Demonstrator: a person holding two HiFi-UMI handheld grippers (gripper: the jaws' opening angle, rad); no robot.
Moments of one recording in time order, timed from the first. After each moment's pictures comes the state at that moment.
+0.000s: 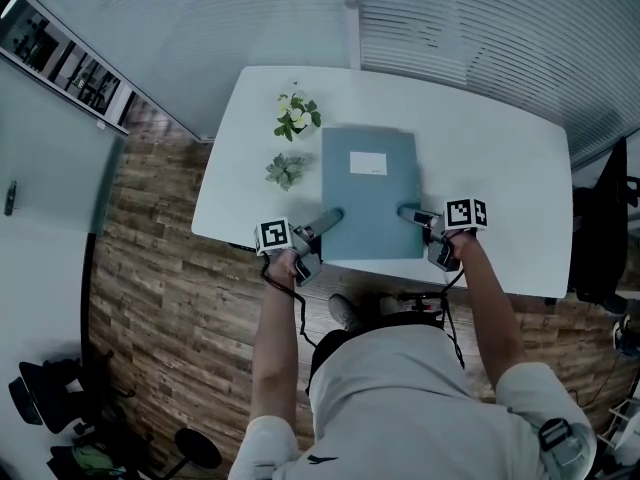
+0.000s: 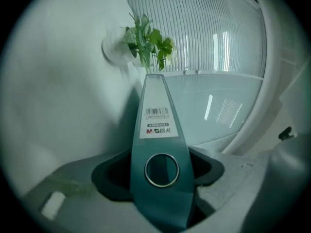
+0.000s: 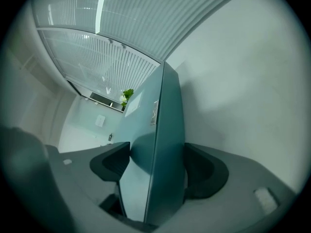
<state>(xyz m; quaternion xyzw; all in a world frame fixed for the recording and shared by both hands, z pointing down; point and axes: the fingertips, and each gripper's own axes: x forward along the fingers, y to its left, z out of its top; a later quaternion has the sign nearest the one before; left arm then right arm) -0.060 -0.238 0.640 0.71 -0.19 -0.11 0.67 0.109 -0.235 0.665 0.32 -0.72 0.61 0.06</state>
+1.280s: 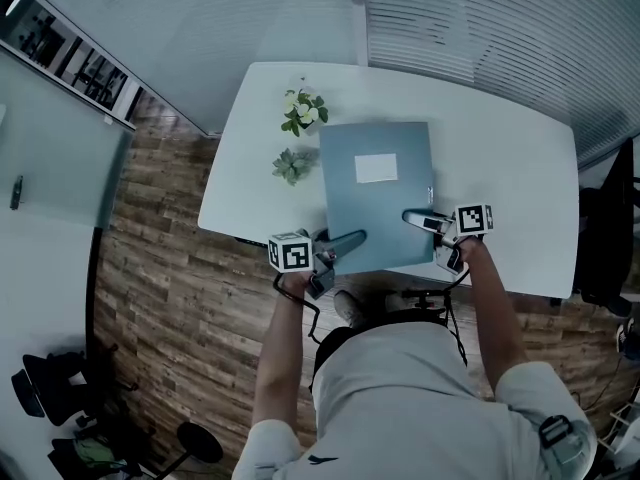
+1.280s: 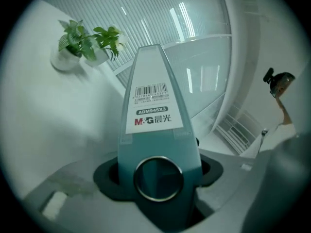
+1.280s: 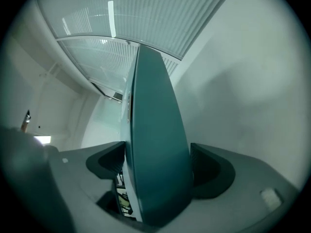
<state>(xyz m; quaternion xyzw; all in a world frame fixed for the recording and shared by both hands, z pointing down) -0.028 -0.189 0.626 0.85 -0.16 -0.01 0.50 0.089 -0.220 0.637 0.21 -0.78 0.59 0.00</state>
